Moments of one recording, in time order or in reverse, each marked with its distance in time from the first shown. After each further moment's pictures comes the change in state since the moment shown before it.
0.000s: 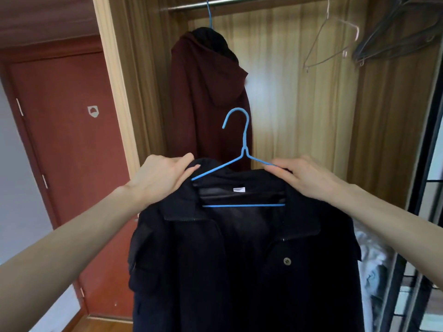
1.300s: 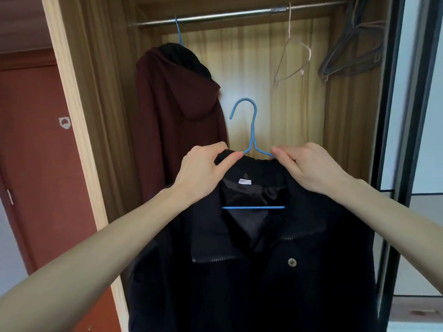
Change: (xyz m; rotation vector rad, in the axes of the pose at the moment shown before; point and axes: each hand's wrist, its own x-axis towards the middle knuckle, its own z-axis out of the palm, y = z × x) left_hand 0.127 0.122 0.024 -0.683 0.052 -0.417; right_hand -0.021 0.041 -0.076 -0.212 0.205 0.084
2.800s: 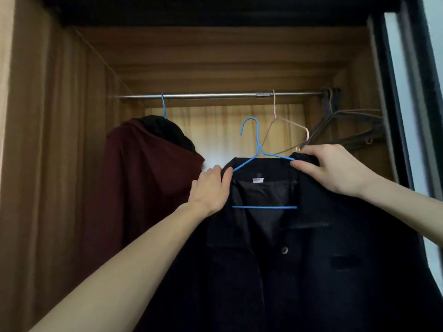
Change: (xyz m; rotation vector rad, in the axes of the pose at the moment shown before) left_hand 0.218 -0.076 0.072 0.174 -0.030 -0.131; right_hand 0.151 0.087 -0.058 -0.200 0.092 0.126
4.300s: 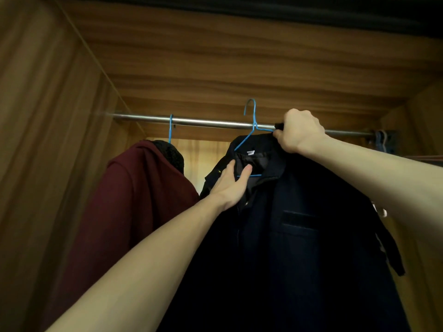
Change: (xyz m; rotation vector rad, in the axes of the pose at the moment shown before) left_hand 0.223 -0.053 0.045 -0.591 -0.039 -0.002; right_hand 0.268 -0.038 0.067 -0.177 0.274 0.327
